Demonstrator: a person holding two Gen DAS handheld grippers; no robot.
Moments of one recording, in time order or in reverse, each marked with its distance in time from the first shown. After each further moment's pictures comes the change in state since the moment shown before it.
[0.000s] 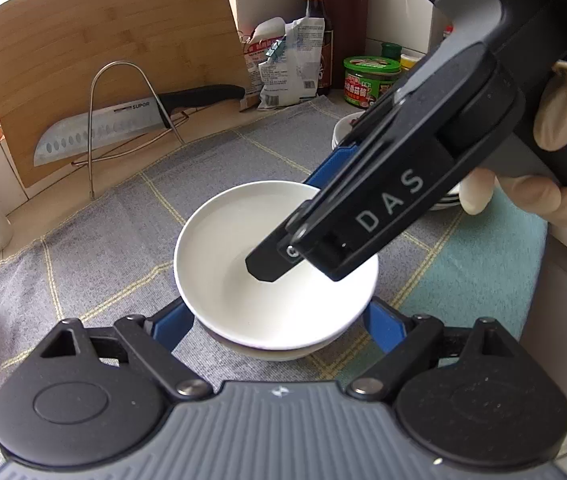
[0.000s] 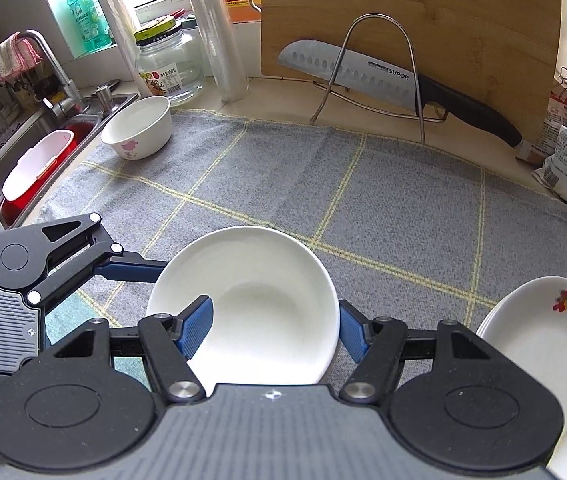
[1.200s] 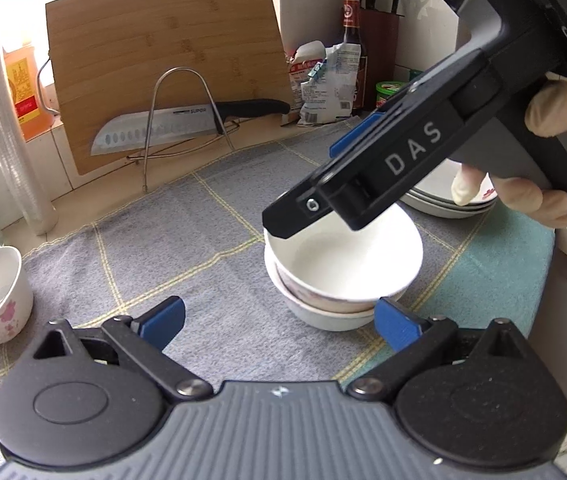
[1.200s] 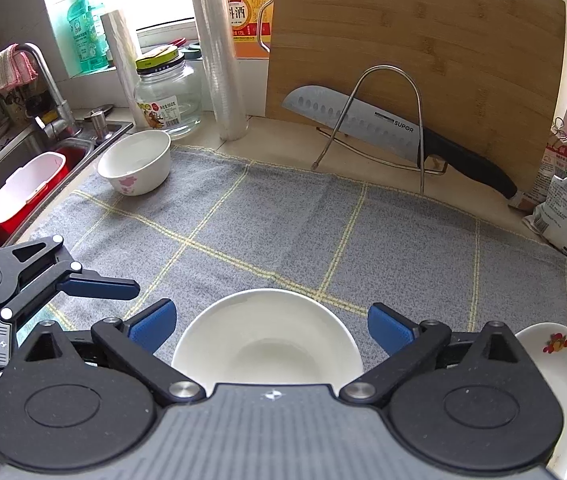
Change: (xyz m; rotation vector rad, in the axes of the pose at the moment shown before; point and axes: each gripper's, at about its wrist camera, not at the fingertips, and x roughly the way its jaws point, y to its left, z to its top) left arm -0.038 0.037 -0.028 -0.053 -0.076 0.046; right arm -0.003 0.034 0.021 -0.015 -0.118 -0.092
